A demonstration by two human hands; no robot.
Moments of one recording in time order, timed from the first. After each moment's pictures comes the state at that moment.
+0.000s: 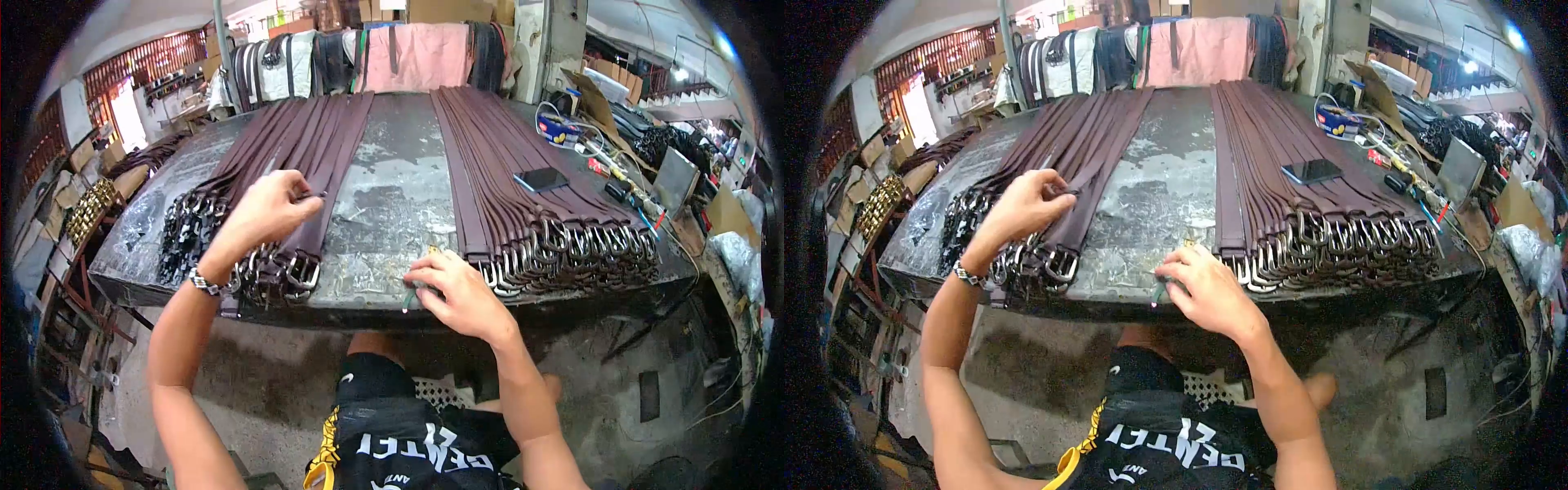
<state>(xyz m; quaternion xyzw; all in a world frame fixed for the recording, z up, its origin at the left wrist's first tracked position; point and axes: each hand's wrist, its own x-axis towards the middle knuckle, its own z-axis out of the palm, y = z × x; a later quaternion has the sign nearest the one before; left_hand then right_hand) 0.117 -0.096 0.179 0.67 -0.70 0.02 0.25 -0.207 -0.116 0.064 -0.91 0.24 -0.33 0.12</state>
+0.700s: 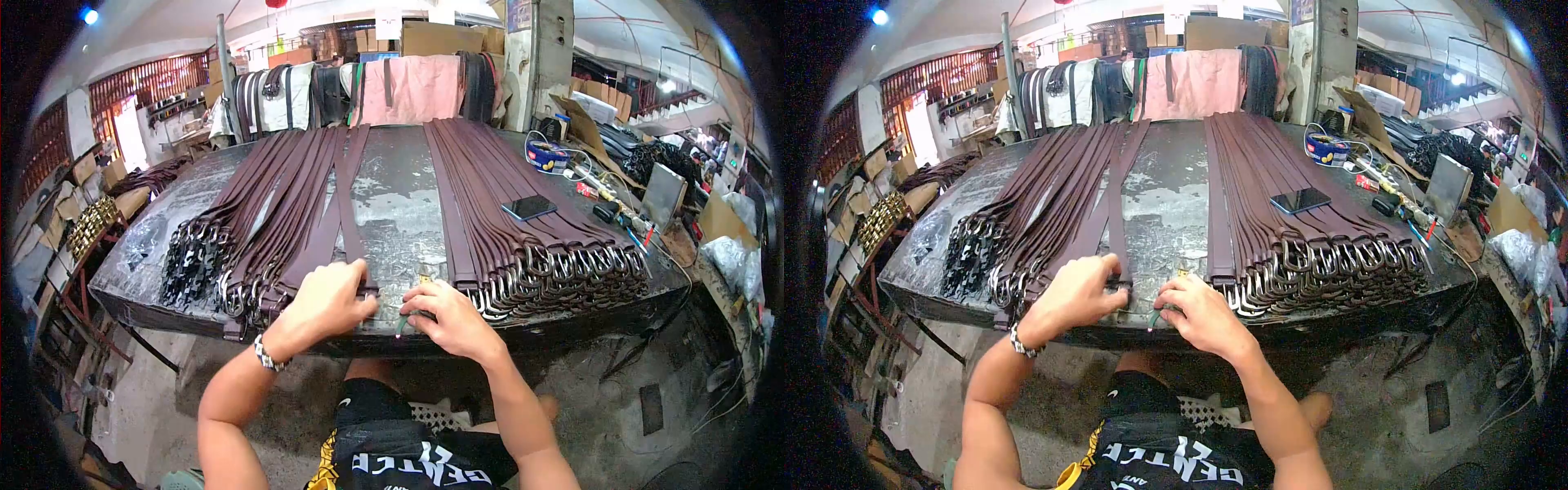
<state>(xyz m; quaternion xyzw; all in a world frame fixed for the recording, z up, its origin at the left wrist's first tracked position) 0.031 -0.066 0.126 0.62 -0.76 0.02 0.18 -0.209 -0.116 0.065 -0.90 0.23 -0.33 0.15</state>
